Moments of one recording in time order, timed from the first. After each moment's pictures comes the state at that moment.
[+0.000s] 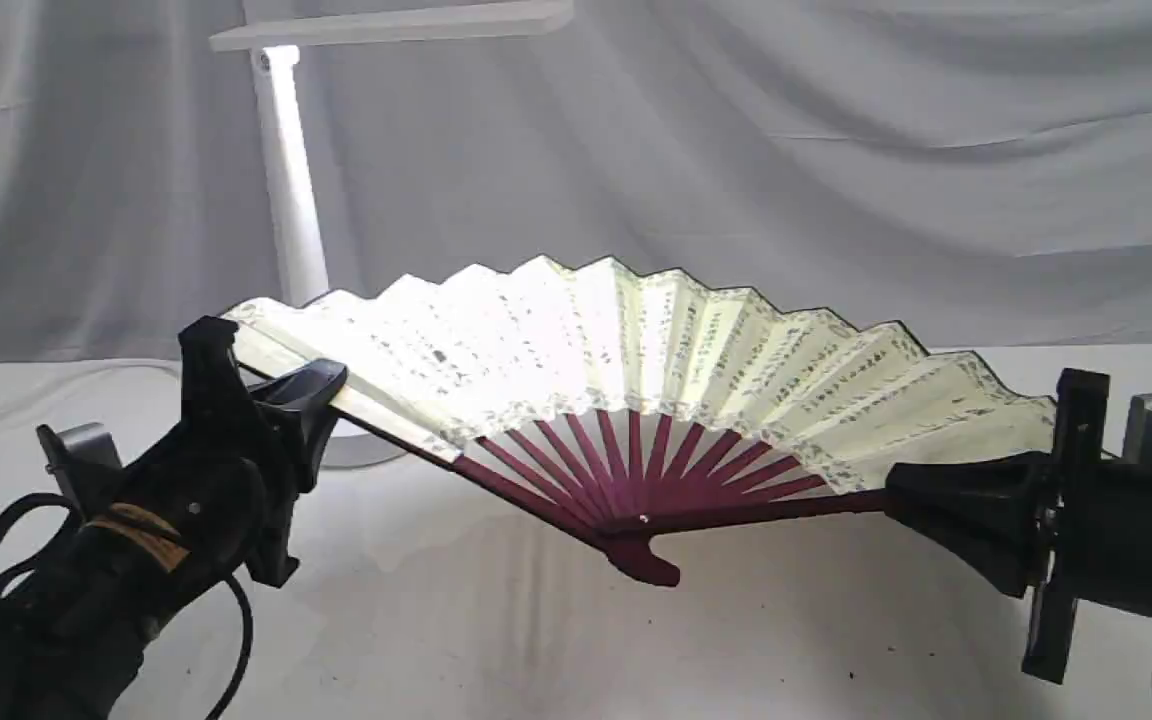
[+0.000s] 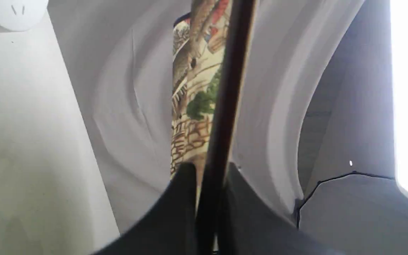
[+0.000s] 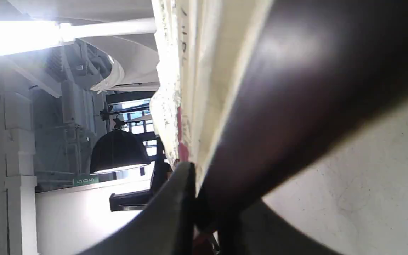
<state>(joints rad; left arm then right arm) -0.29 1.97 -0.72 0.05 -1.14 -1.64 -0.41 1.96 -0.76 1.77 1.29 -1.01</state>
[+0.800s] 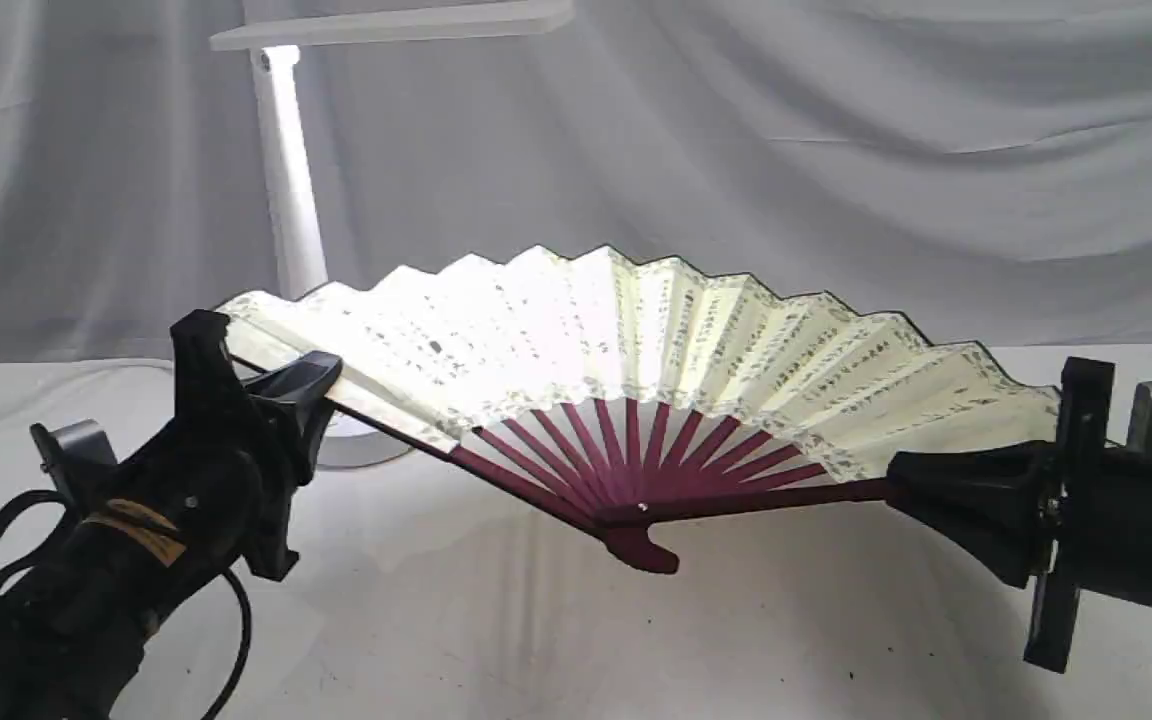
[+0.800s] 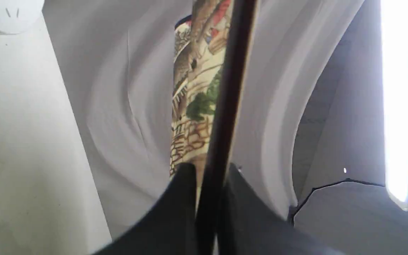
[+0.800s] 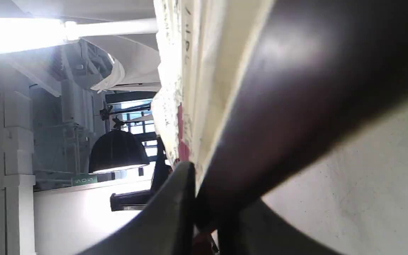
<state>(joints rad) -0.30 1.96 -0.72 0.03 -1.14 -1.64 -0.41 1.94 -0.76 1.77 1.29 -1.01</state>
